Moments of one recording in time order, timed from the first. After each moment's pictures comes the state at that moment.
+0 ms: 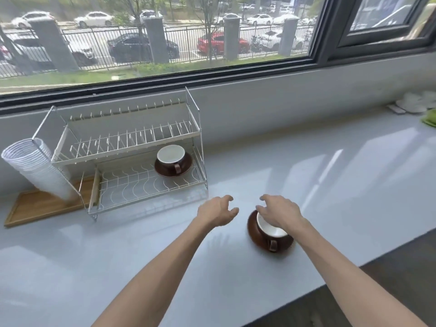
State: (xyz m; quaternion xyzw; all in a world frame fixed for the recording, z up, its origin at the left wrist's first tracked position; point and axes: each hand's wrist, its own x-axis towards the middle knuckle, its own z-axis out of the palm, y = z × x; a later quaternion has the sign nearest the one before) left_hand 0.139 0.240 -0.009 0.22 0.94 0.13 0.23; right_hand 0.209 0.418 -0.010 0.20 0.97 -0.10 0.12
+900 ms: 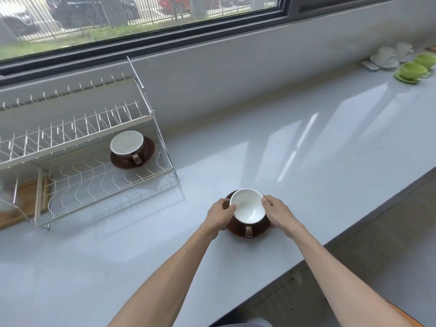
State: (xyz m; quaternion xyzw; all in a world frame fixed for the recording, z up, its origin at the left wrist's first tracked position) left_hand 0.166 0.318 -0.089 -0.02 0.78 0.47 0.41; right_hand 0.256 0.483 -0.075 0.36 0.79 -0.48 0.12
